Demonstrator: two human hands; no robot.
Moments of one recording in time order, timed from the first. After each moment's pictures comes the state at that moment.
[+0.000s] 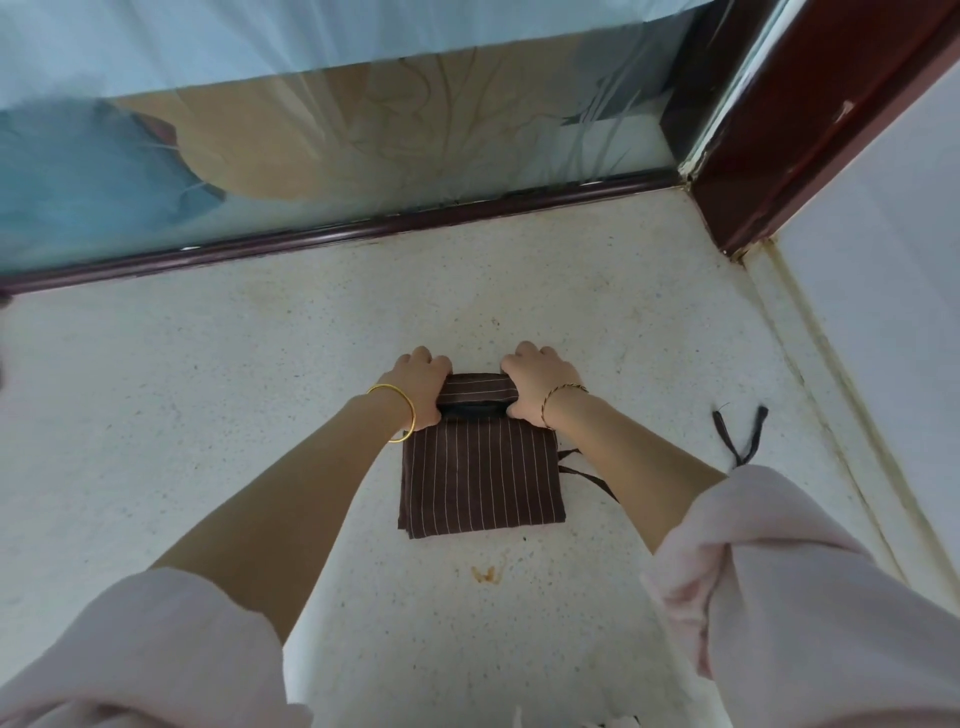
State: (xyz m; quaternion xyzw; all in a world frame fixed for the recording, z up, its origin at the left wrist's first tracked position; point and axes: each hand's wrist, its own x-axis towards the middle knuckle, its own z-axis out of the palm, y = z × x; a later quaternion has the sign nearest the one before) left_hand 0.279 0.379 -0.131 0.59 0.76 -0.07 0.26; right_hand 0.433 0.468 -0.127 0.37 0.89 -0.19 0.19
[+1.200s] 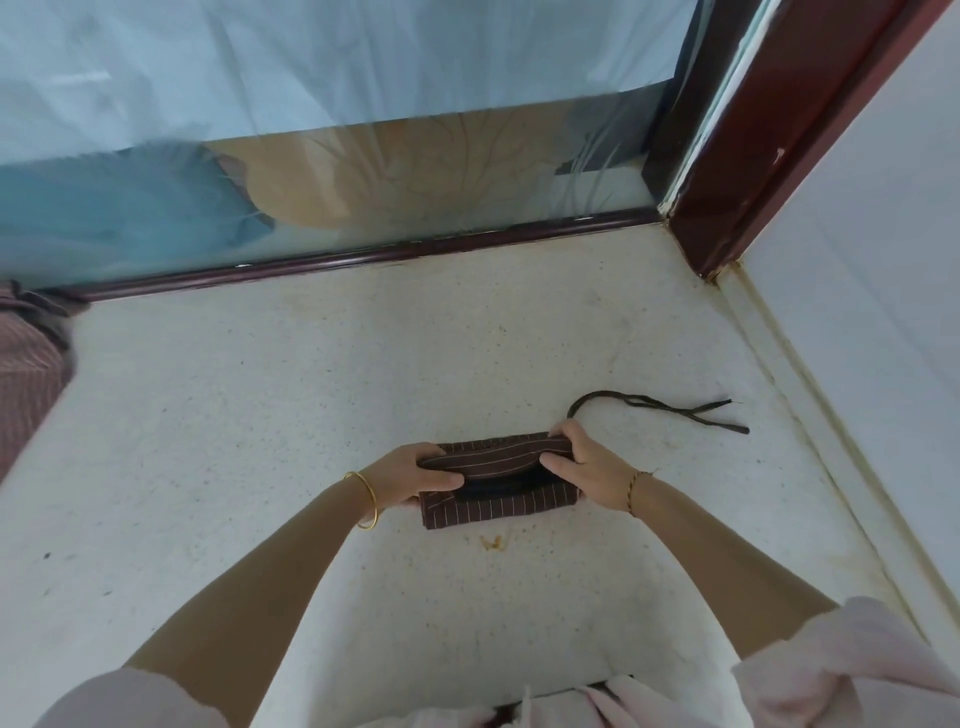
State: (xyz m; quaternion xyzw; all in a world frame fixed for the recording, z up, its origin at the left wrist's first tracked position) left_hand 0.310 0.260 -0.123 0.29 0.68 0.24 0.62; right_hand 0.540 0.389 -0.117 0.41 0.75 -0.51 0.09
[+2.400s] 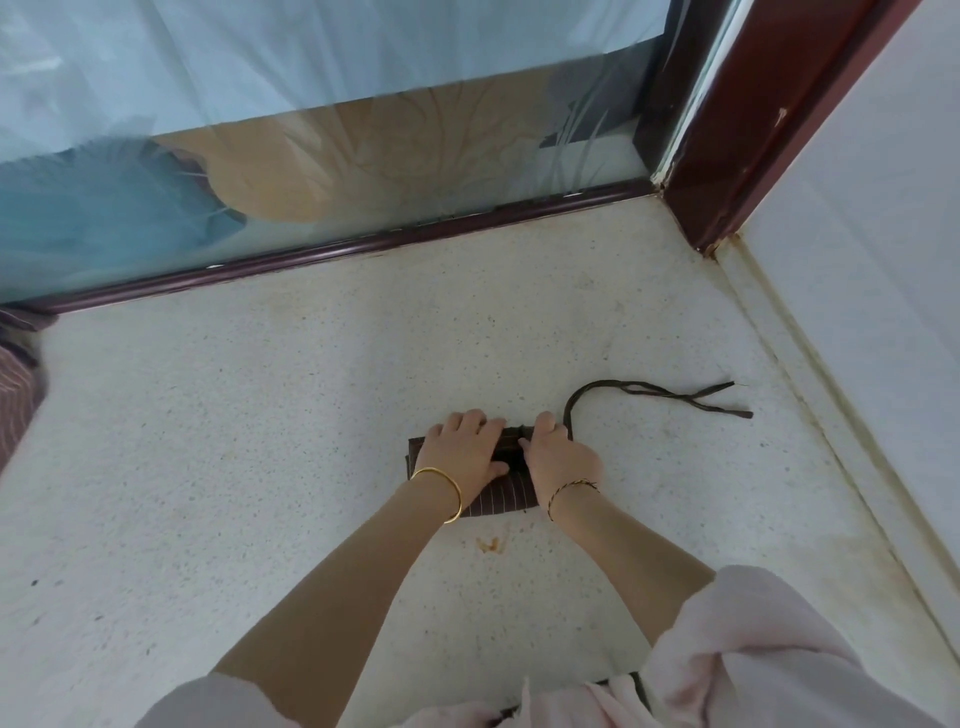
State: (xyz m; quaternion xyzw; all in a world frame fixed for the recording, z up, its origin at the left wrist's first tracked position) left_hand 0.370 0.310 -0.122 0.63 0.74 -0.03 0.21; right_hand 0.491 0.367 -0.143 0.54 0.81 -0.19 0.12
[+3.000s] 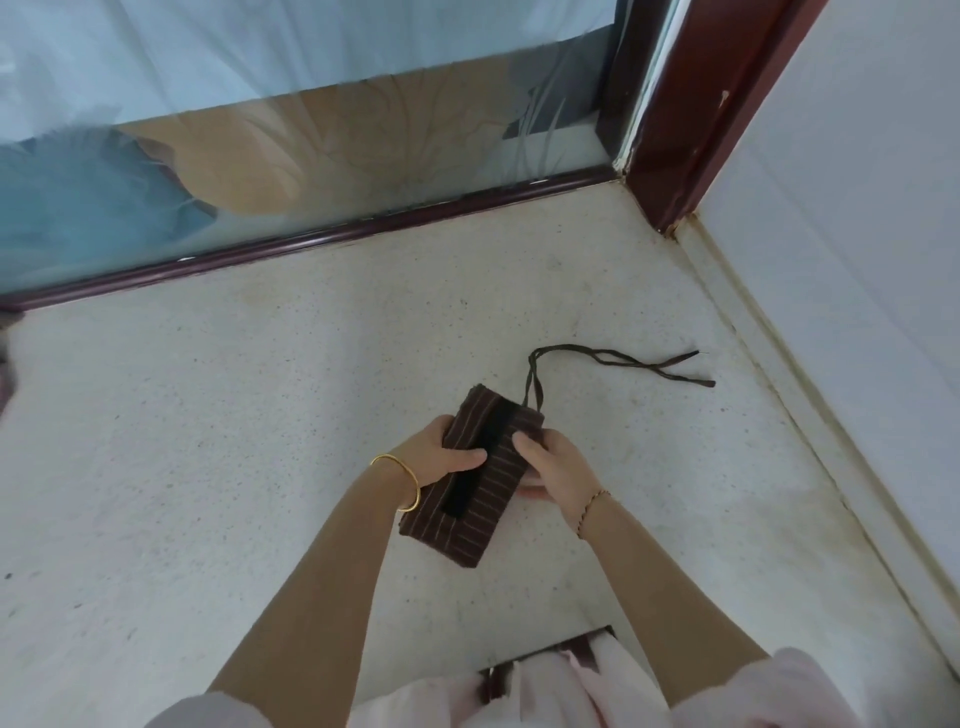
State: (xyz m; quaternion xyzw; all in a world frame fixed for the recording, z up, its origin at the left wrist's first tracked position) left_hand 0.372 0.287 -0.102 0.27 0.70 0.21 0.63; right_hand 0.541 0.332 -0.116 0.56 0.46 -0.69 -0.12
